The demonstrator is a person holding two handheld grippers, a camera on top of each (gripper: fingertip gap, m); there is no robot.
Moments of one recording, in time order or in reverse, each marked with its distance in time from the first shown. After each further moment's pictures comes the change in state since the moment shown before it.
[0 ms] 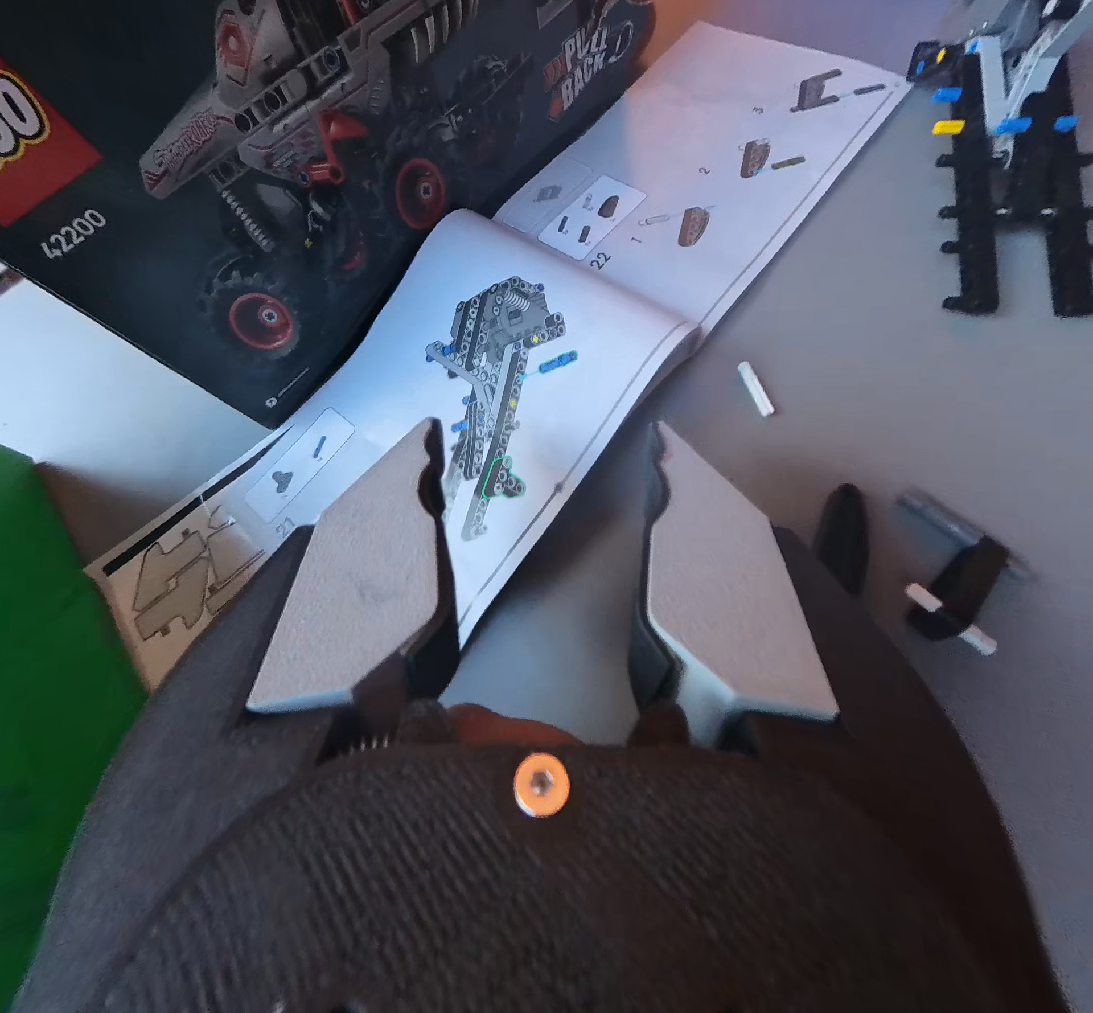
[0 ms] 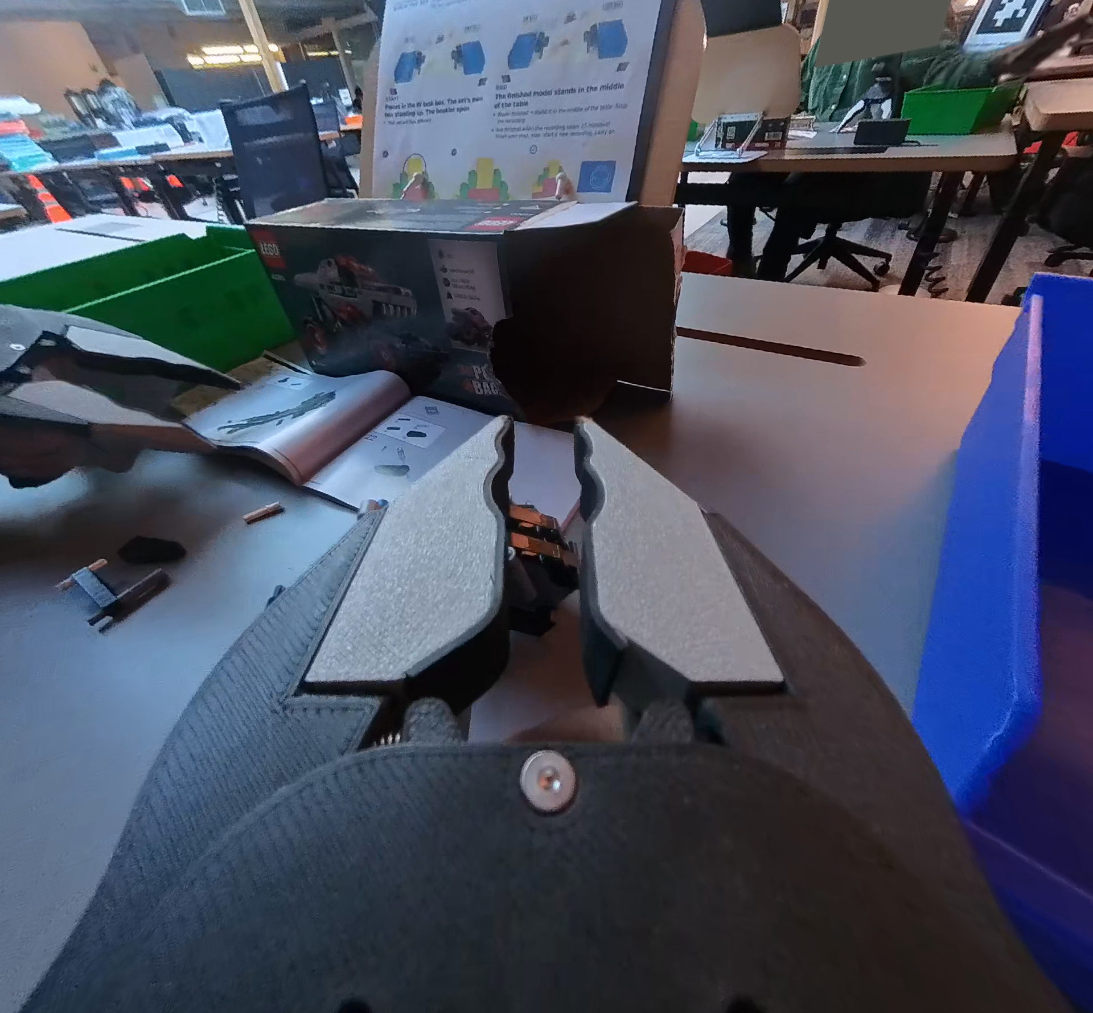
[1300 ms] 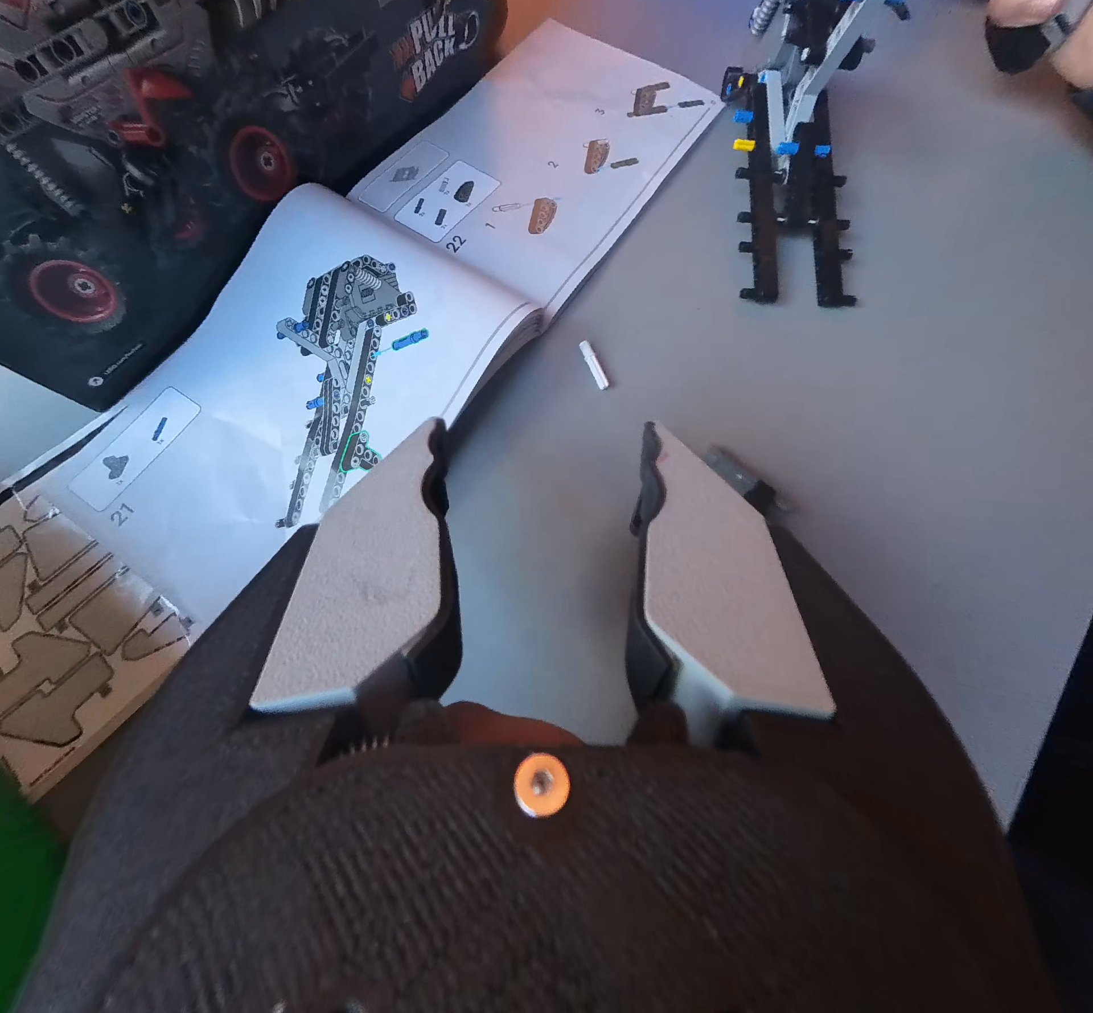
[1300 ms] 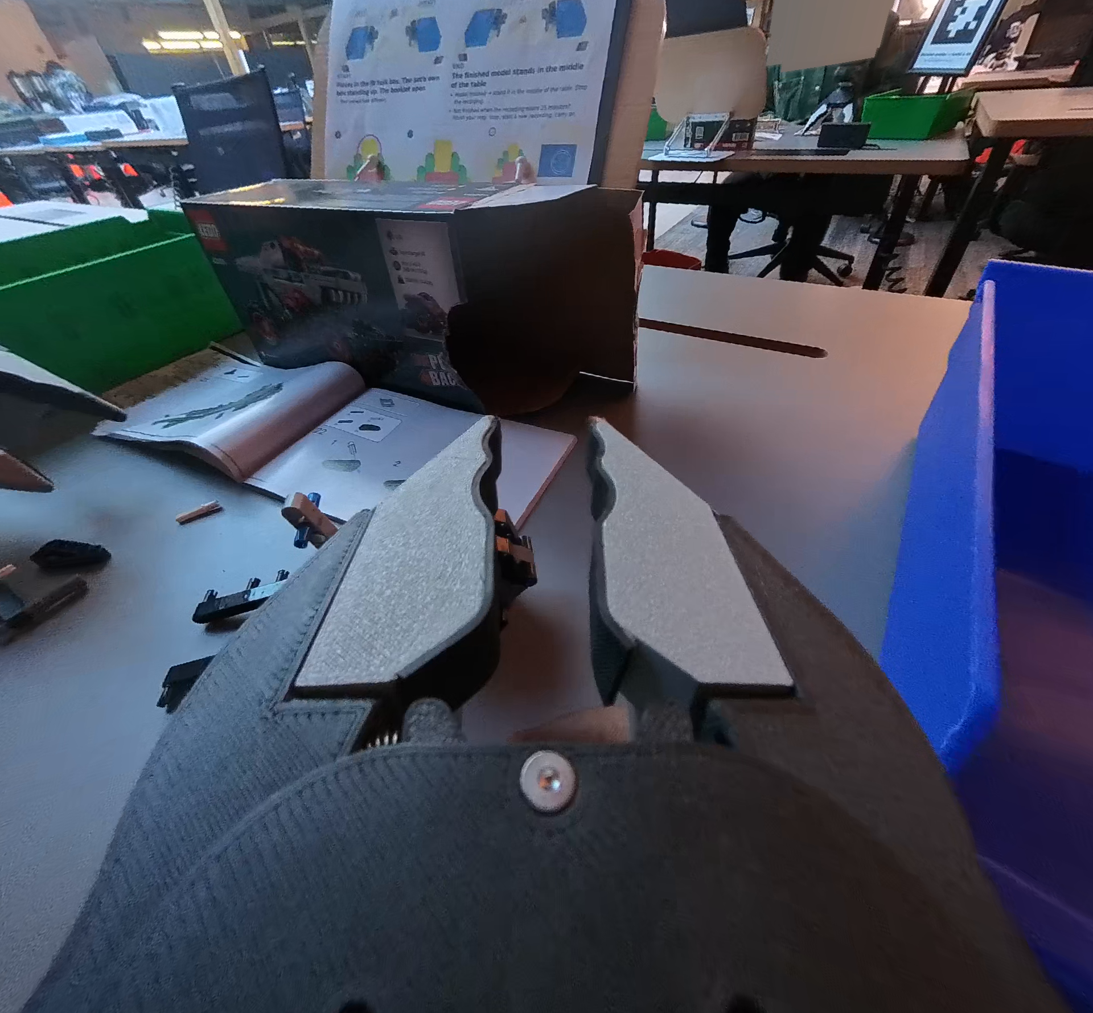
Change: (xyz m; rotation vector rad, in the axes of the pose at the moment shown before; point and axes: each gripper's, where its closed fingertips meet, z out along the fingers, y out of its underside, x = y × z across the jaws) left arm 0.051 -0.001 -0.023 -0.030 0.188 -0.075; right arm 0.020 0.011 0.008 -0.001 0.047 -0.020
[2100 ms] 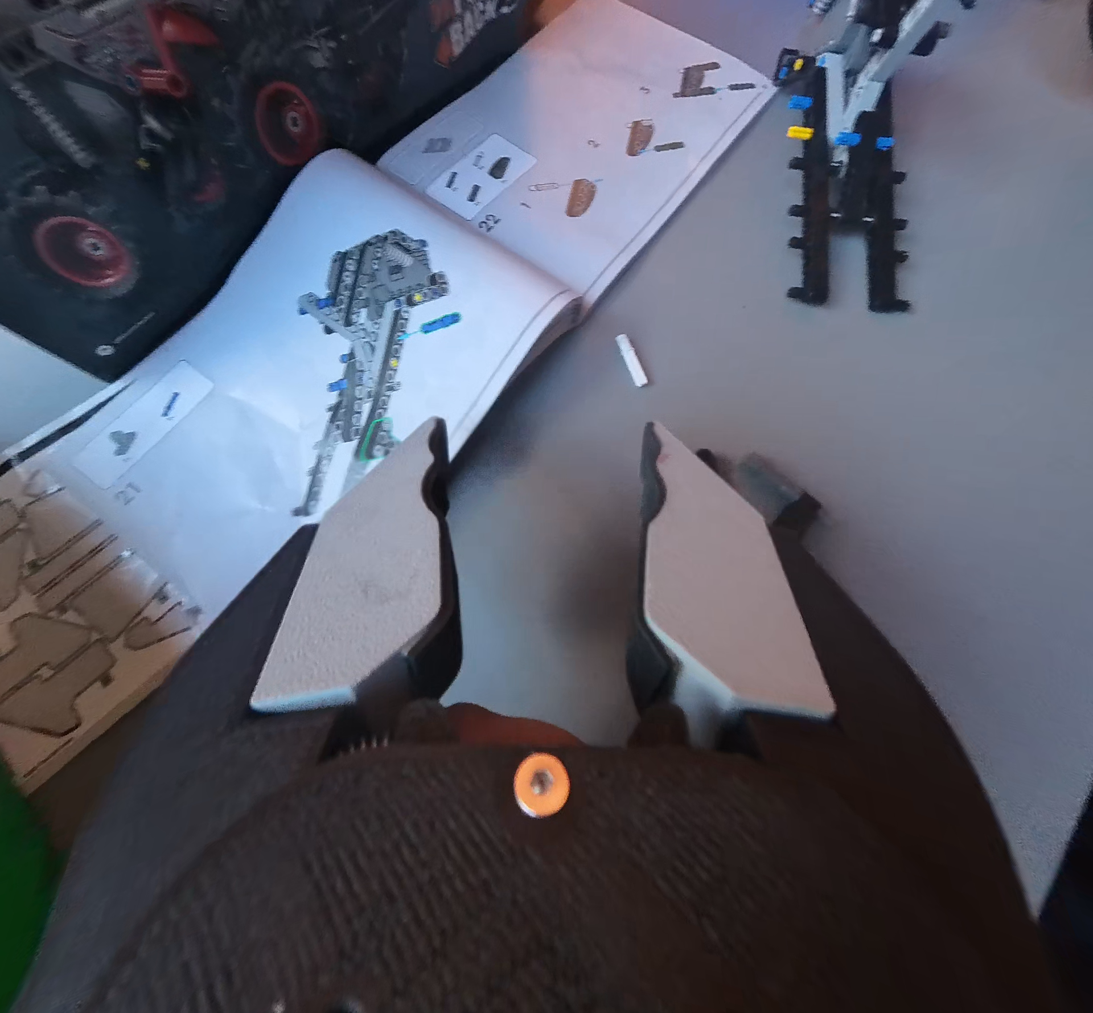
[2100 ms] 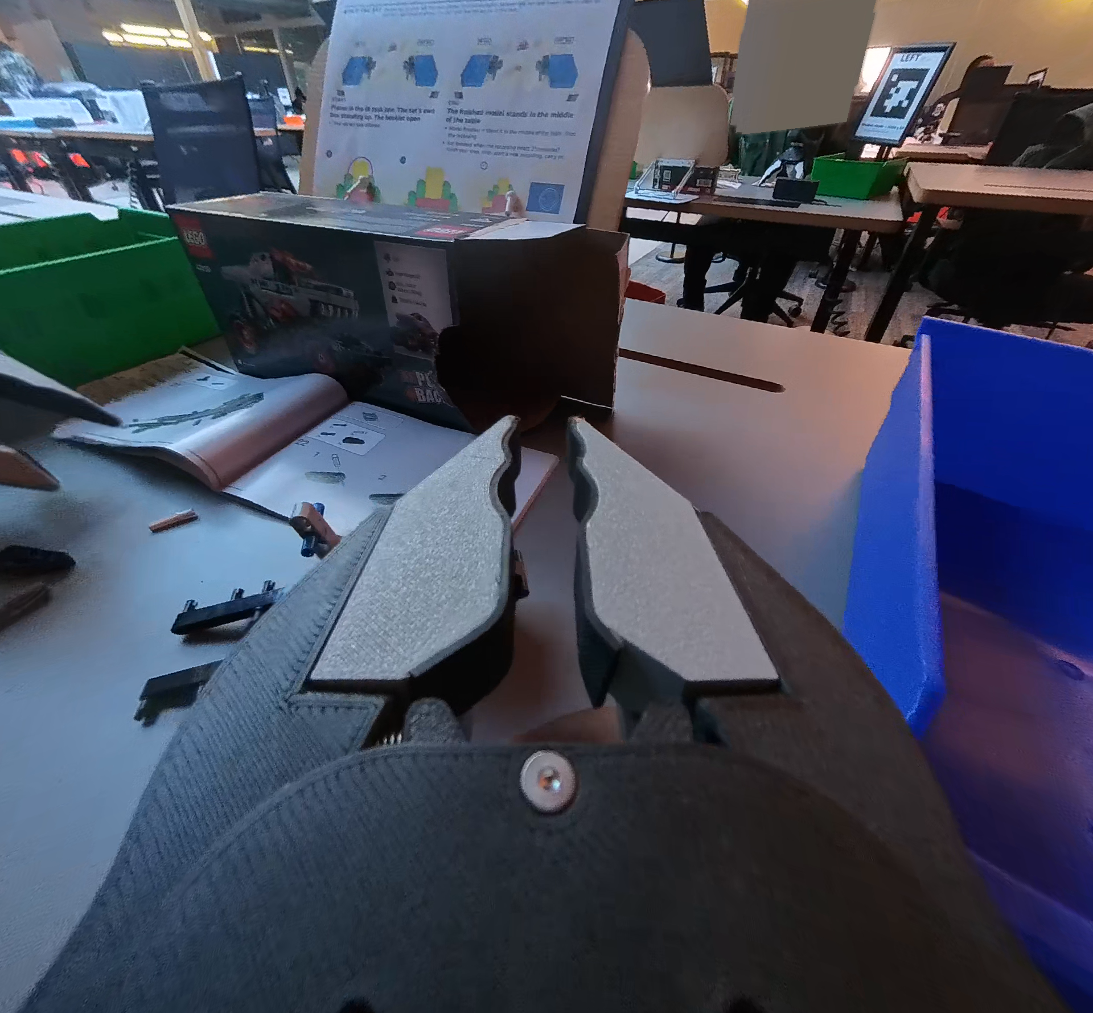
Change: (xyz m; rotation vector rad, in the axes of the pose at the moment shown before) left arm -0.014 0.006 0.009 -0.020 -0.030 -0.044; right arm -0.004 -0.012 -0.008 0.042 0.054 -0.074
